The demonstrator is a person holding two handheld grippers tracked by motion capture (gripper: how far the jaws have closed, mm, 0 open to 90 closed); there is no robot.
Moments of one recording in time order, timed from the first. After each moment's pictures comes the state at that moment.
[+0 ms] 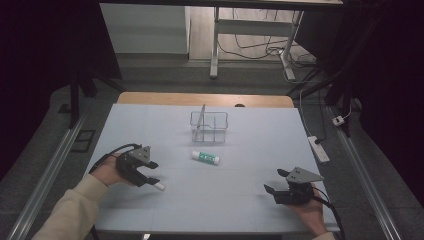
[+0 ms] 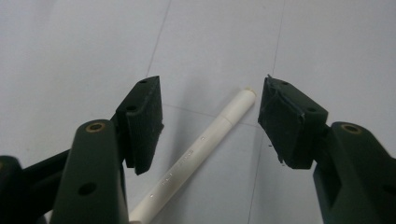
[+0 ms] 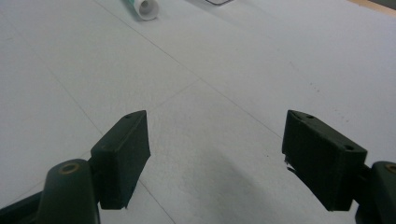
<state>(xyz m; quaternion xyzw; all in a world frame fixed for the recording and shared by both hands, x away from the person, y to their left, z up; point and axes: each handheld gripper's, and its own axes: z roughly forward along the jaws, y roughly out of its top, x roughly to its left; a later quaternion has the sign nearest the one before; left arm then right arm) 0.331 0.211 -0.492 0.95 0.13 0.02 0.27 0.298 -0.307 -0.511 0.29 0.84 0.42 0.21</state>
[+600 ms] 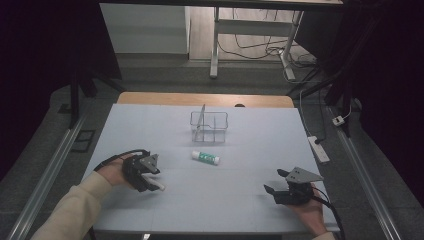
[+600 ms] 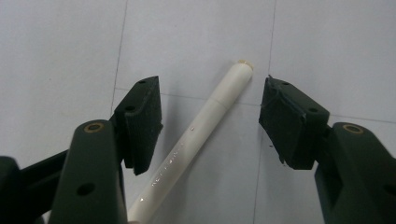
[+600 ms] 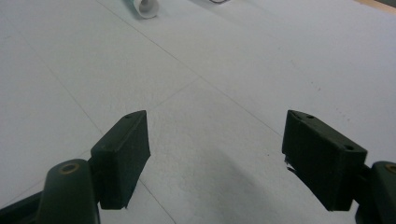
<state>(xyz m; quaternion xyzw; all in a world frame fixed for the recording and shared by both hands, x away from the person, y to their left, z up) 0.330 0.193 -0.504 0.98 0.08 0.02 0.20 0.298 -0.307 -0.511 0.29 0.84 0.41 0.21</state>
